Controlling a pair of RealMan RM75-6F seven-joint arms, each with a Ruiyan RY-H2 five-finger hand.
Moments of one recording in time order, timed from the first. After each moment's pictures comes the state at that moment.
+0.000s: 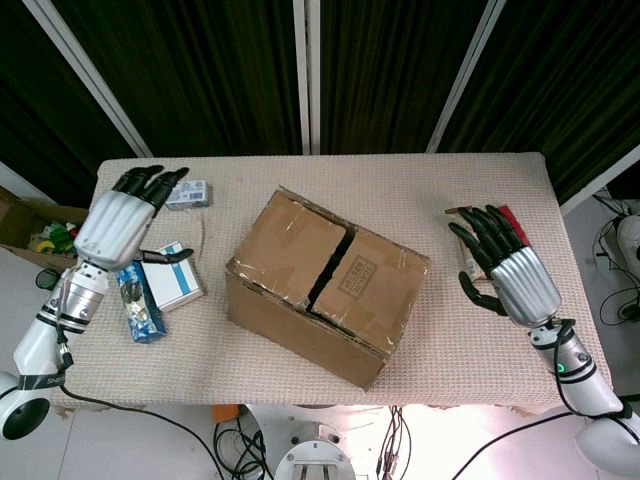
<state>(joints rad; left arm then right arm) -0.64 -0.89 -0.19 -1.90 1.26 1.21 0.22 0.45 -1.13 0.15 -1.58 -1.76 1.46 0.13</state>
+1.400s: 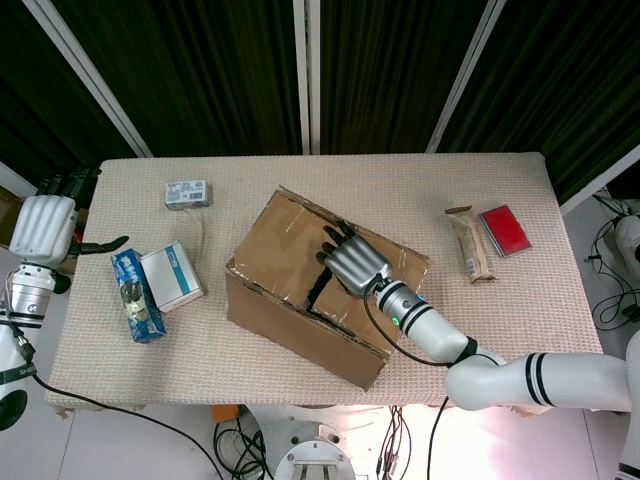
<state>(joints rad) -0.48 -1.01 -0.22 -1.58 1.25 1.23 -0.07 1.19 -1.25 0.14 -1.88 -0.68 0.83 -0.74</state>
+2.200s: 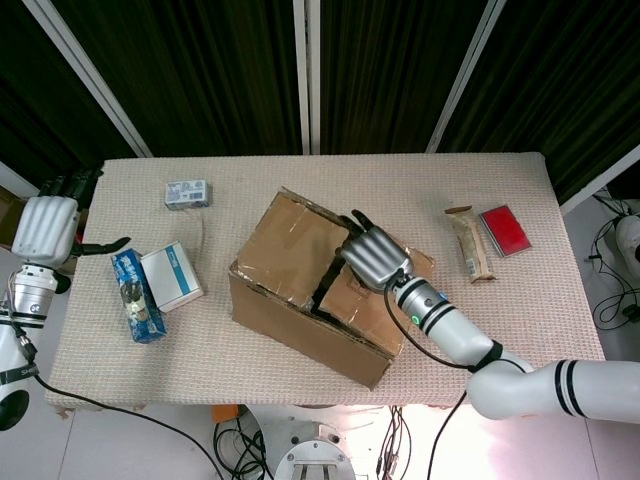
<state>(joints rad) -0.48 -1.01 -0.23 -1.60 1.25 1.21 -0.04 1.17 -1.11 0.12 -2.00 -0.73 0.89 -0.66</state>
